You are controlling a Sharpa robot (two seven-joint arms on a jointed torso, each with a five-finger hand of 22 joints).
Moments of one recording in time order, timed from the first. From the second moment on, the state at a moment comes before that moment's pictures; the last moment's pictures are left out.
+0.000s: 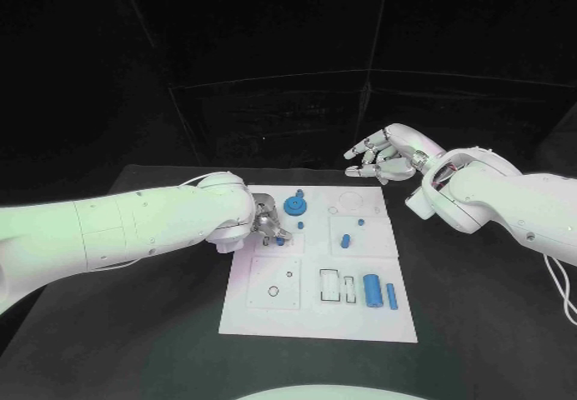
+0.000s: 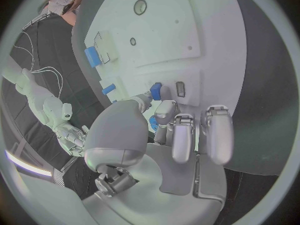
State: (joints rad) left arm 1.35 -0.62 -0.22 1.37 -0.97 0.05 -0.60; left_hand 1.15 -0.05 0.38 0.25 0.07 0.91 0.03 0.65 0.69 1.30 -0.03 1.20 1.07 1.47 -0.08 1.57 1.31 0.05 1.47 0.03 1.45 1.31; right arm 1.34 -0.78 -0.06 1.43 -0.95 -0.33 0.11; right_hand 1.45 0.00 -0.13 0.12 0.35 0.94 0.15 0.10 0.07 1.12 0.06 0.69 0.71 1.44 -0.01 1.18 1.03 0.15 1.07 0.10 1.14 0.75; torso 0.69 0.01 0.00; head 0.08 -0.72
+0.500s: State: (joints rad) left arm 1.35 -0.61 -0.22 1.36 -0.97 0.05 -0.61; left_hand 1.10 -0.08 0.26 0.28 0.07 0.91 0.04 0.65 0.70 1.31 -0.03 1.21 1.08 1.47 -0.08 1.57 1.31 0.05 1.47 0.03 1.45 1.31; right arm 1.34 -0.78 -0.06 1.44 -0.95 -0.33 0.11; right_hand 1.45 0.00 -0.14 0.13 0.33 0.94 0.15 0.10 0.07 1.12 0.06 0.69 0.71 1.44 -0.01 1.17 1.02 0.15 1.07 0.10 1.13 0.74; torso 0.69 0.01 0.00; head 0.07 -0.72
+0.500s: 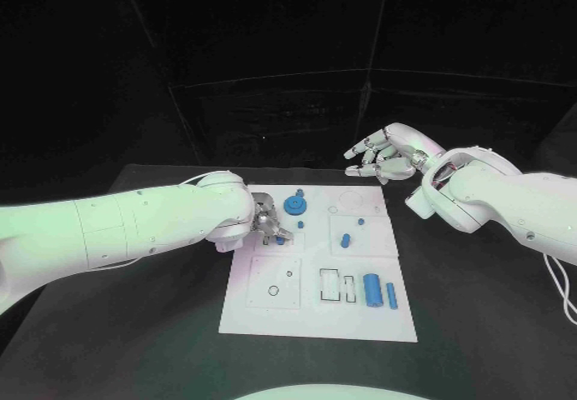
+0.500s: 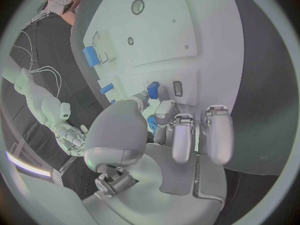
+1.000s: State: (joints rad) left arm 1.35 -0.66 -0.19 1.40 -0.96 0.04 -0.61; left_hand 1.03 -0.07 0.10 0.29 0.05 0.92 0.03 0.66 0.71 1.32 -0.04 1.22 1.09 1.46 -0.09 1.57 1.31 0.05 1.47 0.02 1.45 1.31; right arm 1.34 -0.78 -0.06 1.43 -0.95 -0.33 0.11; right_hand 1.45 0.00 -0.14 0.14 0.33 0.94 0.15 0.10 0.07 1.12 0.06 0.69 0.70 1.44 -0.01 1.16 1.02 0.15 1.07 0.10 1.12 0.74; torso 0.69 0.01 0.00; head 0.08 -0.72
